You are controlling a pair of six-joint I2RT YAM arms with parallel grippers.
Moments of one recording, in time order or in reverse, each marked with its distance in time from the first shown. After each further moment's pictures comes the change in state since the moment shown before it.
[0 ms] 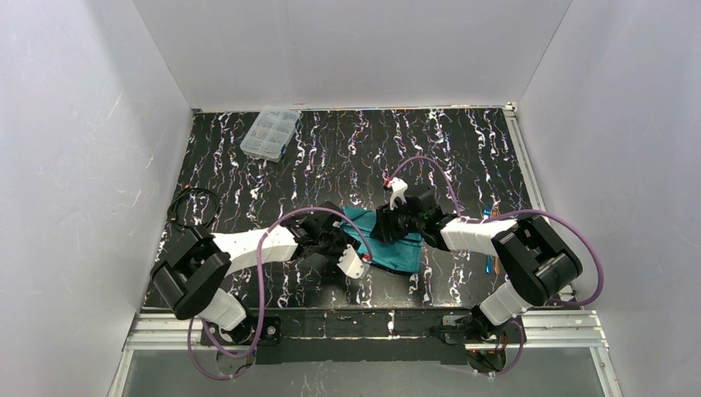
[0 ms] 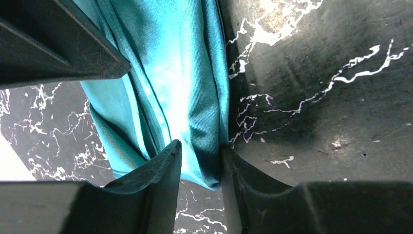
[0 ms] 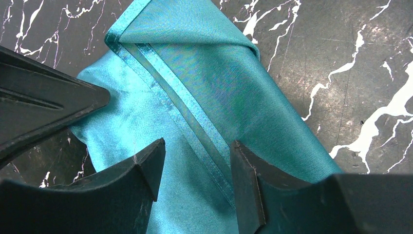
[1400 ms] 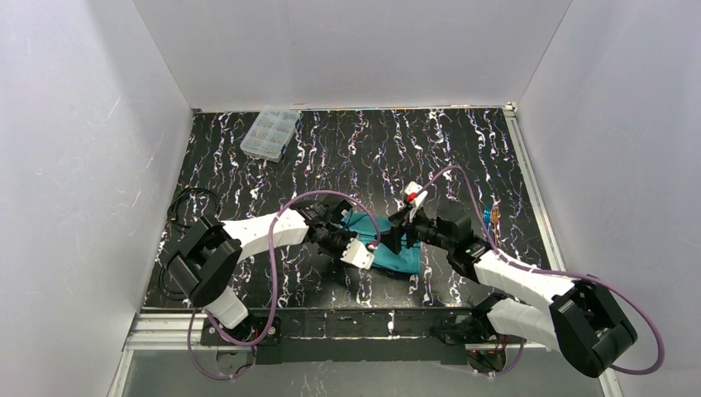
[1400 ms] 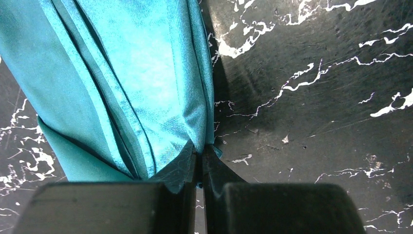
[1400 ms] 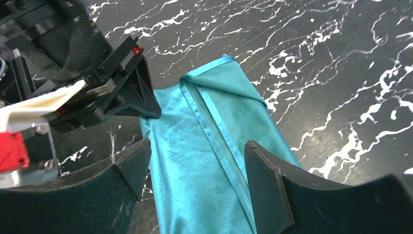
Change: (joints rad) left arm 0.025 0.080 0.173 -0.306 0.100 -0.111; right arm 0.001 -0.449 -0.237 0.182 -0.087 -0.150
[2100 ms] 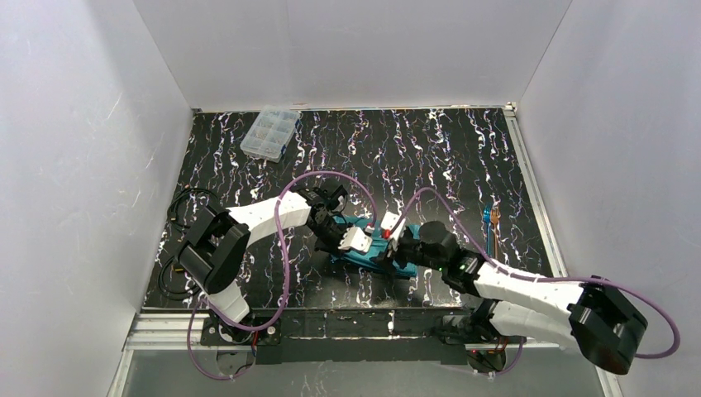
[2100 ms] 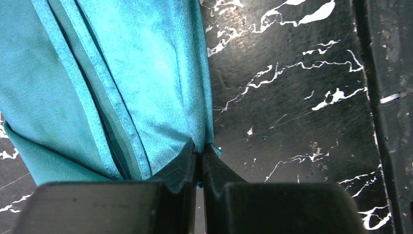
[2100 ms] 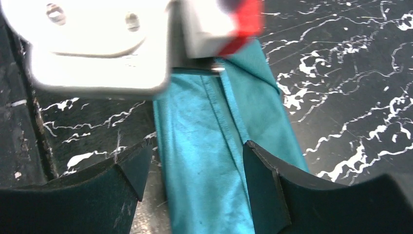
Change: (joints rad) left arm 0.102 0.109 0.161 -0.256 0.195 -0.044; right arm 0.234 -0.089 -0.013 -0.168 0.180 -0.277
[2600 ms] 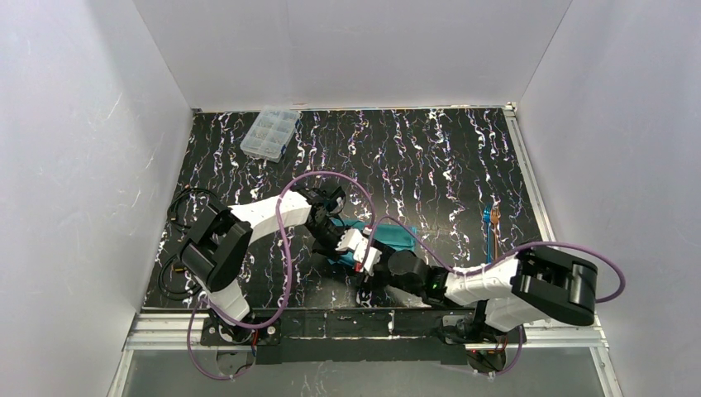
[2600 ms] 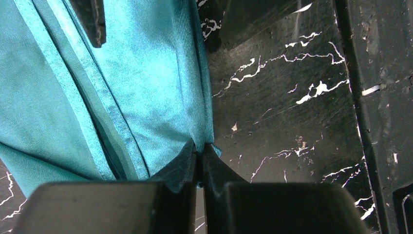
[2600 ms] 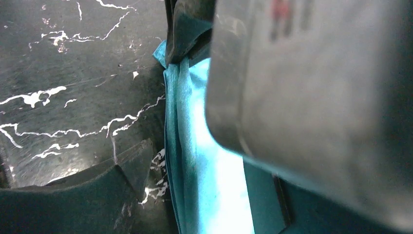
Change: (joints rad) left arm 0.009 0.011 0.000 -0.059 0.030 0.026; right arm 0.351 0.336 -0.061 0.358 0.401 -0.087
